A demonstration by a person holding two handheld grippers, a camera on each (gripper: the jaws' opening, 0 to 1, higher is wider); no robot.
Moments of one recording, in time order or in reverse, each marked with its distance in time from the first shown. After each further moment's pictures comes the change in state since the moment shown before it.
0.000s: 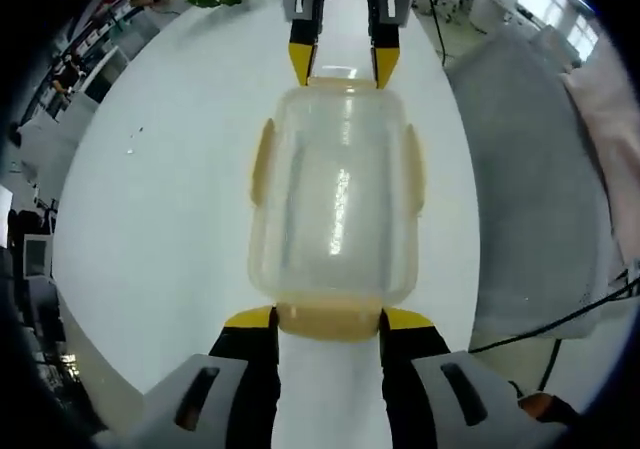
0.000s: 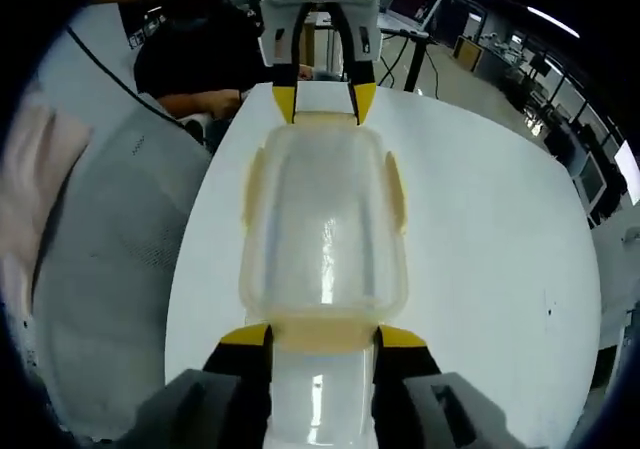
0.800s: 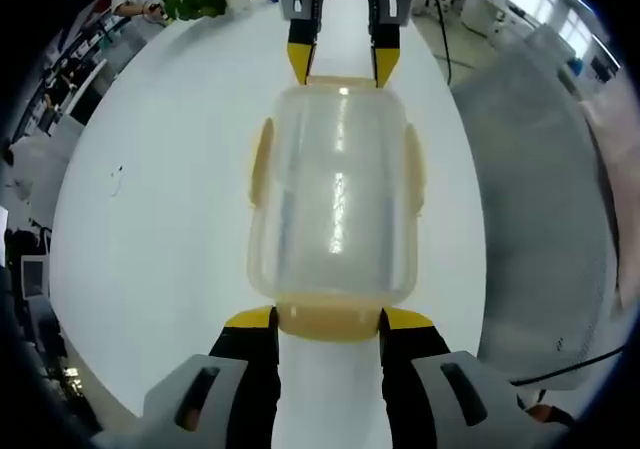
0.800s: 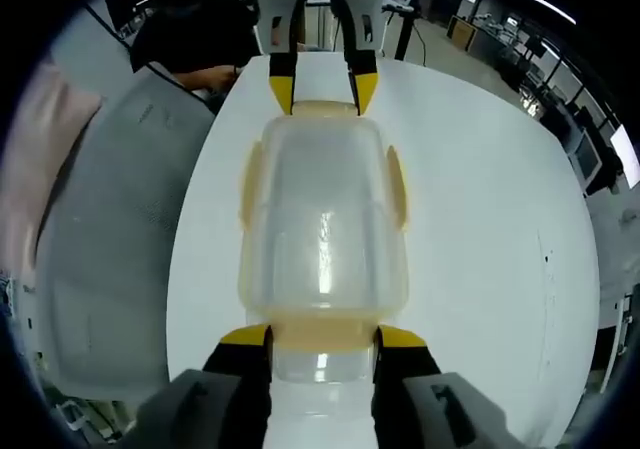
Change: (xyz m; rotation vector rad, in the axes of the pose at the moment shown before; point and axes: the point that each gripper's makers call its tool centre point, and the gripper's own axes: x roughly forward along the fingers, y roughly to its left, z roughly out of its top) left arm 0.029 -0.004 0.069 0.028 -0.031 -0.024; right arm -0.030 0.002 -0.071 0.039 0.090 -0.008
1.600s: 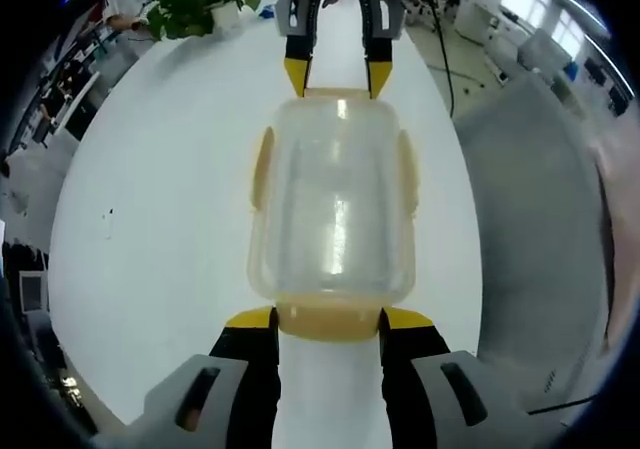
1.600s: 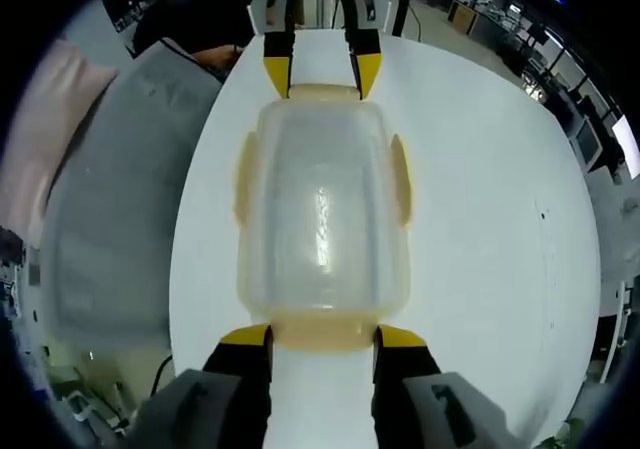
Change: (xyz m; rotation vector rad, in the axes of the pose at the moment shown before) left arm 0.011 -0.005 0.064 0.016 -0.046 -0.014; right arm -0.020 0.000 -0.060 0.018 0.079 0.012
